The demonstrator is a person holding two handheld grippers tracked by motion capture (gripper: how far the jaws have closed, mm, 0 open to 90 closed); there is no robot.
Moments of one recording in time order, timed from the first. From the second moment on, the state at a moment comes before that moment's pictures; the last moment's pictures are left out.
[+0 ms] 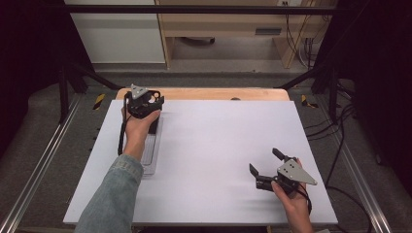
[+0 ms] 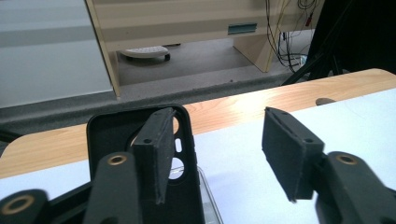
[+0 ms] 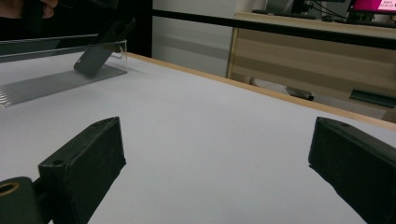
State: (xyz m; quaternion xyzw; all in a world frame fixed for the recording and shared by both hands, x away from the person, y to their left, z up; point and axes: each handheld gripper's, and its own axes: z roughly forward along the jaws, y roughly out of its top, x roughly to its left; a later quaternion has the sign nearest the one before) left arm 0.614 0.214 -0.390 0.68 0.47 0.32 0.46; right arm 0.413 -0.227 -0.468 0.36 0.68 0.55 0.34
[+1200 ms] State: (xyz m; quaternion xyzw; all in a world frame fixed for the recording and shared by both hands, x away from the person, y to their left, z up) left arm 0.571 0.186 -0.375 0.70 0.44 0.28 0.49; right arm 0.410 -0.228 -0.467 0.38 0.69 0.53 0.33
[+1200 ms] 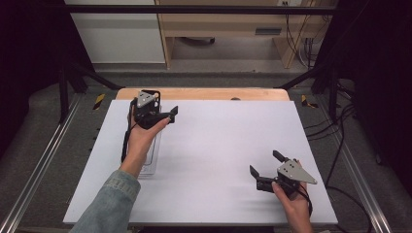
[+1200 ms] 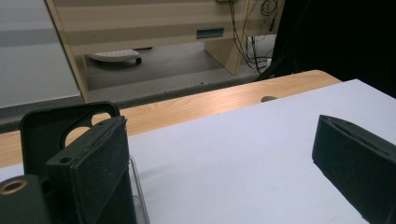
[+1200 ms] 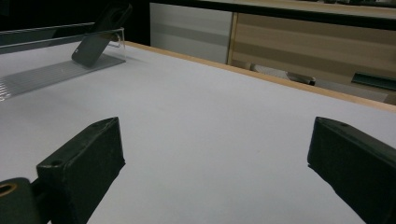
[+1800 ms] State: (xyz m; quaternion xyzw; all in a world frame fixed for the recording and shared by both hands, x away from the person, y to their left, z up) left arm 0.558 0.171 -0.370 0.70 0.42 0.29 0.50; right arm 0.408 -0.230 -0.464 0.38 0.68 0.53 0.33
